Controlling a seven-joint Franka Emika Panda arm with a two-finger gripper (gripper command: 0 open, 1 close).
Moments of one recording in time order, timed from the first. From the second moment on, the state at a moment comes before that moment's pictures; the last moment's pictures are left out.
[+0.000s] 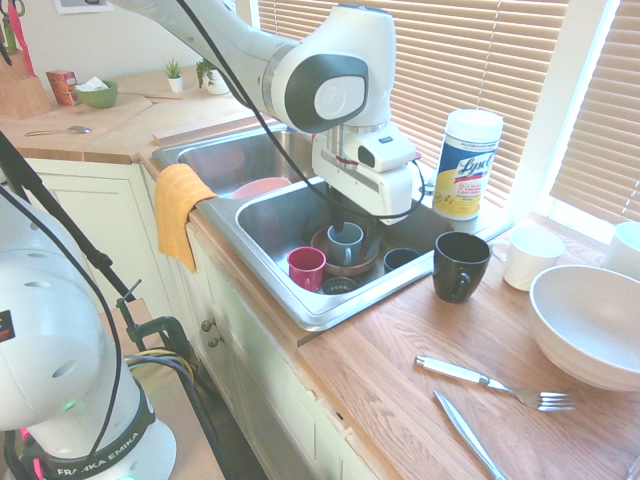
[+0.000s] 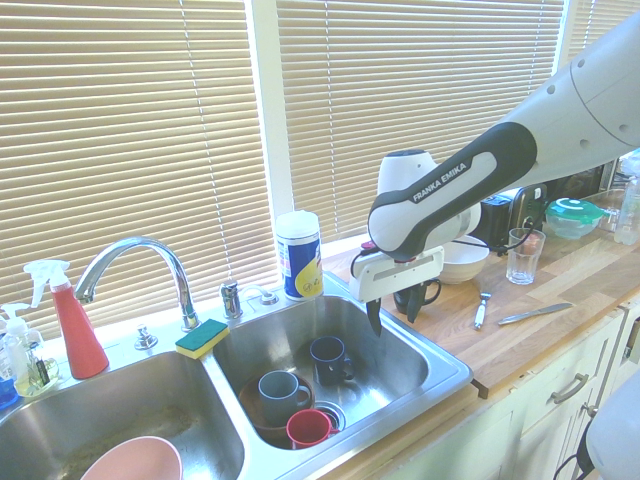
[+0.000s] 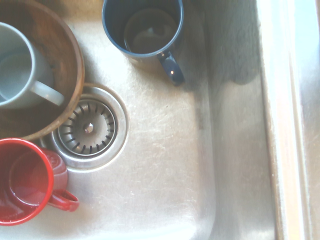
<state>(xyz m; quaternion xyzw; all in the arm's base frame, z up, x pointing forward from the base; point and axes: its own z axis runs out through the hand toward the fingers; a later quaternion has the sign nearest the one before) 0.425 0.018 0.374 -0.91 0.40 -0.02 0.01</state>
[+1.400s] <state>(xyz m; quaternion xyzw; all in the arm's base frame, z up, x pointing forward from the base) 0.398 -0.219 0.344 -0.71 0.70 -0.02 0.00</state>
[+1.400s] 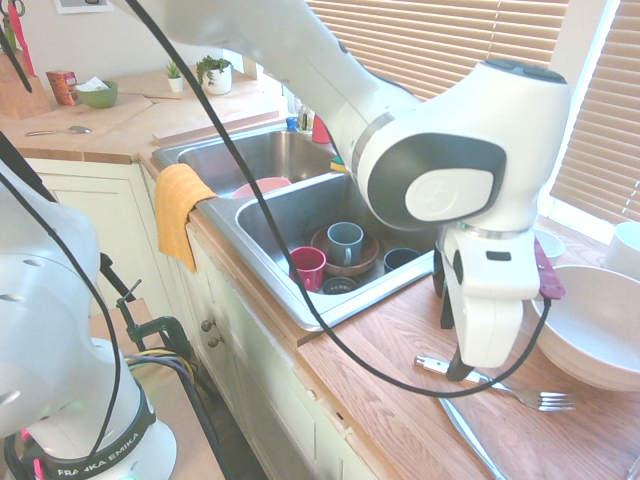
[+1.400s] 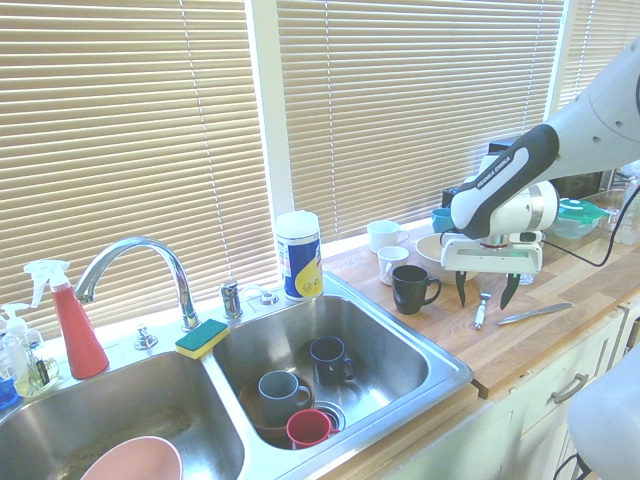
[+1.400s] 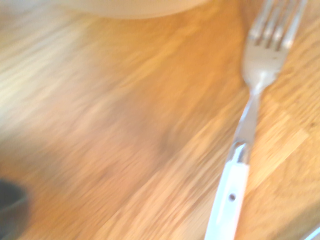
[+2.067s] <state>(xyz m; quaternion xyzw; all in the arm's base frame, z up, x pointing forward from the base) 0.408 -0.222 0.326 -0.72 0.69 -0.04 0.02</state>
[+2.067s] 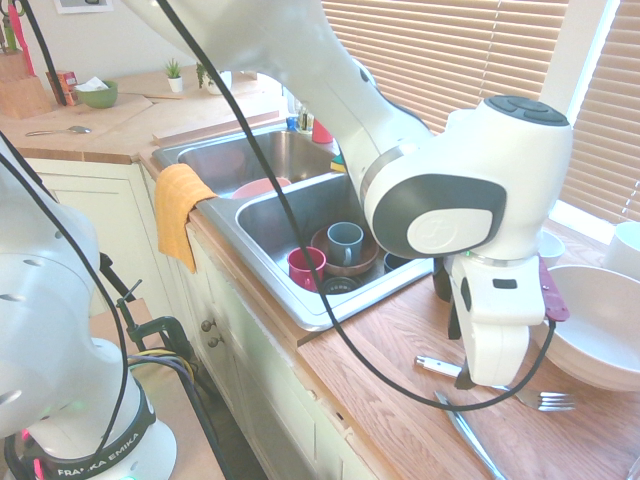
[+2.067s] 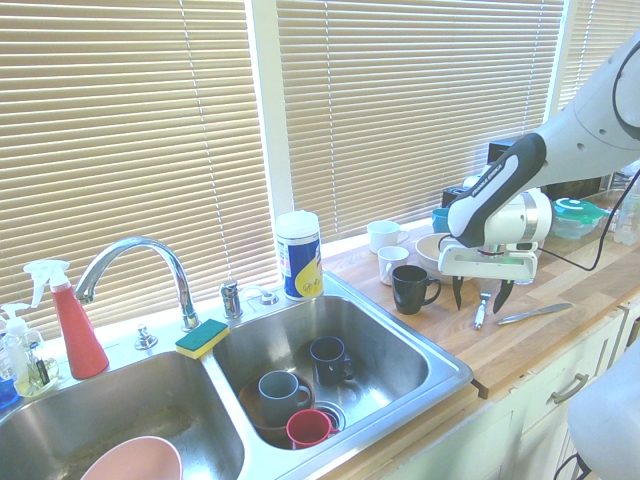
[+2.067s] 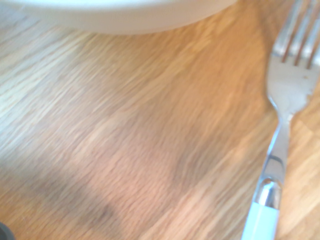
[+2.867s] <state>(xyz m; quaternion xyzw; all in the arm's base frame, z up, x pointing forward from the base) 0.415 -0.217 0.315 -0.74 0.68 -0.04 0.02</state>
